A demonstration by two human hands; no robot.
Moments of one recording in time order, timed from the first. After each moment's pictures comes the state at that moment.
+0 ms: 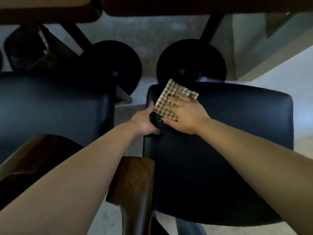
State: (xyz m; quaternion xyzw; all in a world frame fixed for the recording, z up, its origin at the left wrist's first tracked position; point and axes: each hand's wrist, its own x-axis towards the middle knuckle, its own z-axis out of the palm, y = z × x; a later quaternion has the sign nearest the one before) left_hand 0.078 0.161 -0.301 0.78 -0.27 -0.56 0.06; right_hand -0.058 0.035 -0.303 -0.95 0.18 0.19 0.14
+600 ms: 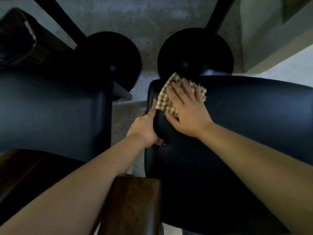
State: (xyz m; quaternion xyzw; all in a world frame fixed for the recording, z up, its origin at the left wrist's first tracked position) left_hand 0.067 0.176 -0.332 0.82 -0.31 -0.47 0.07; right_hand -0.049 0.047 -0.352 -0.96 0.23 0.05 0.13
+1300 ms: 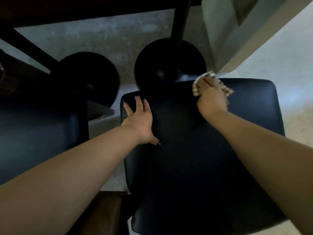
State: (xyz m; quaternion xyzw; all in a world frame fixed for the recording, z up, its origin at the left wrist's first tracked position) left_hand 0.043 0.095 -0.299 0.76 -0.48 -0.40 -0.17; right_hand -0.120 -0.054 -0.352 -0.84 0.51 -0.02 0.17
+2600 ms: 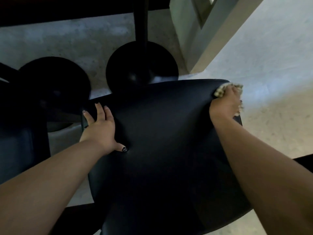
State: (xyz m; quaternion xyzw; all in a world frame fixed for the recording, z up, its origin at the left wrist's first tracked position) left_hand 0.026 0.092 -0.316 0.79 -0.47 -0.33 -0.21; right_hand -0.243 -0.100 -0.356 -0.59 0.78 -0.13 0.16
